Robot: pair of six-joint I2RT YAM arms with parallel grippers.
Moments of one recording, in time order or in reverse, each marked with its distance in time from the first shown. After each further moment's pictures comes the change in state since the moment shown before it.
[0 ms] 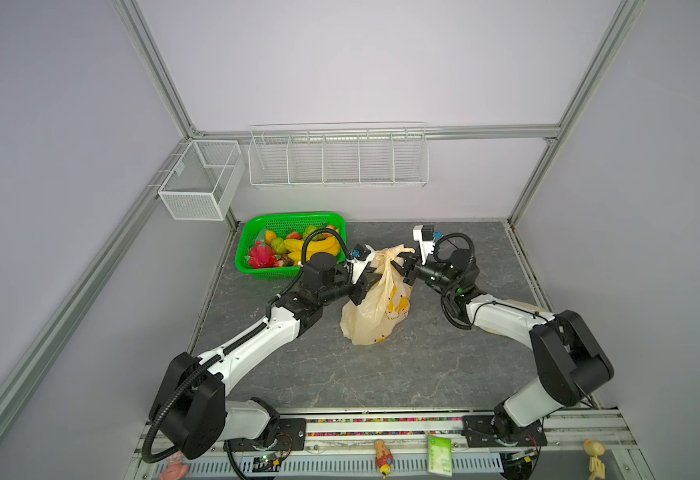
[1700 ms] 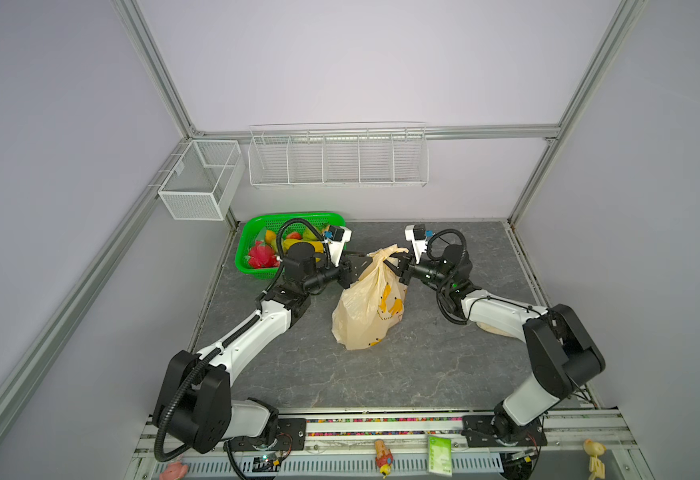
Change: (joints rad) left arm 0.168 0.027 0.014 0.141 0.226 -0.309; right arm 0.007 0.039 0.064 -0.090 -0.058 -0.085
